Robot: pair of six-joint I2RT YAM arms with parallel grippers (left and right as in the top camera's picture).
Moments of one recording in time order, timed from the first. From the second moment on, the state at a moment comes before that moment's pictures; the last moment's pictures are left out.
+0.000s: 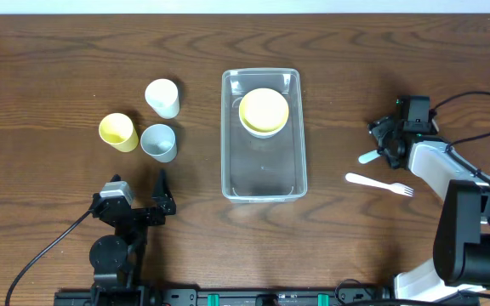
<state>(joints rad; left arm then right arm) 0.00 0.01 0.05 -0.17 0.02 -0.25 -0.07 1.74 0.87 -0.22 0.04 0.99</state>
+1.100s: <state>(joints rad) 0.00 0.01 0.05 -0.17 0.02 -0.25 -0.11 1.74 0.87 -0.30 0.14 0.85</state>
